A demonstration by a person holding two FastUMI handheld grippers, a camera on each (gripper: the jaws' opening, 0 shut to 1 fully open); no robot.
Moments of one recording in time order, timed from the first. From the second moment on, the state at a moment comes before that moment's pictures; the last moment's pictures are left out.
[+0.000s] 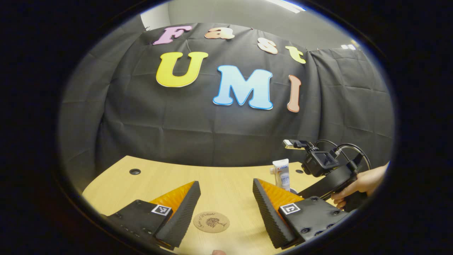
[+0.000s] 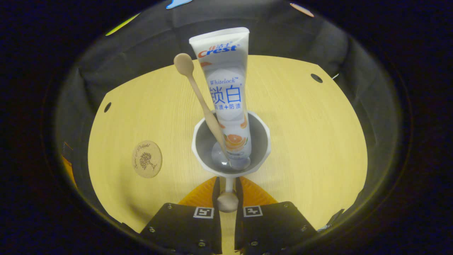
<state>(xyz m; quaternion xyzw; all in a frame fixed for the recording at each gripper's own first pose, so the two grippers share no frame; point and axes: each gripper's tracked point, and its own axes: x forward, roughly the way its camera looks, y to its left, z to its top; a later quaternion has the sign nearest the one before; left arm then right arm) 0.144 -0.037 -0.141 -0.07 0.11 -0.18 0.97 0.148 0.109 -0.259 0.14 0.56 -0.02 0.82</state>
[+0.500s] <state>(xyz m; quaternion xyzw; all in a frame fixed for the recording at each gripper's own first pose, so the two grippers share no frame) 0.138 -0.016 -0.144 -0.07 0.12 -0.16 0.98 0.150 0.102 -0.256 0.12 0.54 0.01 0.83</state>
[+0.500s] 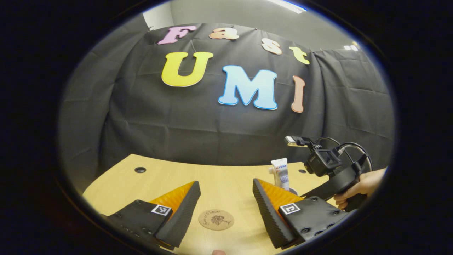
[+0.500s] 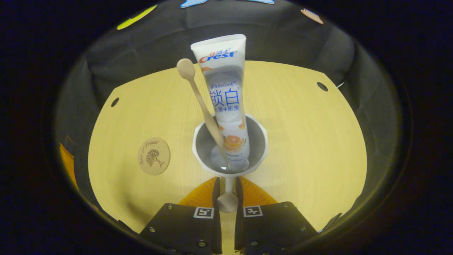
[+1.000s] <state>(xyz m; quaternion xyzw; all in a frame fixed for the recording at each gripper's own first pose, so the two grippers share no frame) 0.122 0.042 -0.143 -0.08 0.12 -0.11 0.98 0.154 0.087 -0.255 0.09 0.52 0.07 0.85</state>
